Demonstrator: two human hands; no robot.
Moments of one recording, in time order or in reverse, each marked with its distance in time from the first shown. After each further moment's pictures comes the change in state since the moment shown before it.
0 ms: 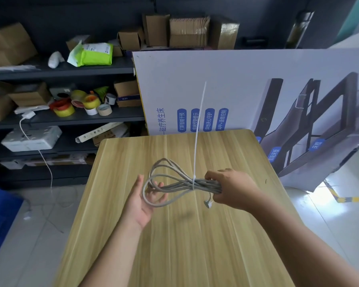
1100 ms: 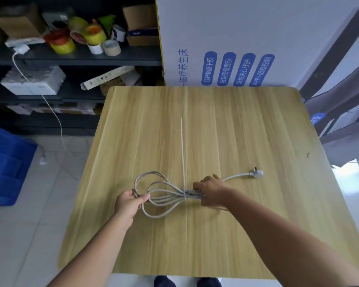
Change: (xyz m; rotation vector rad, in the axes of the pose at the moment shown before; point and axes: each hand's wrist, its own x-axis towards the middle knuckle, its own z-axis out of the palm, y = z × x) left_hand 0.086 -0.046 -0.205 0.813 0.458 -0.061; right_hand 0.093 -0.025 0.243 -0.082 -0.532 -0.215
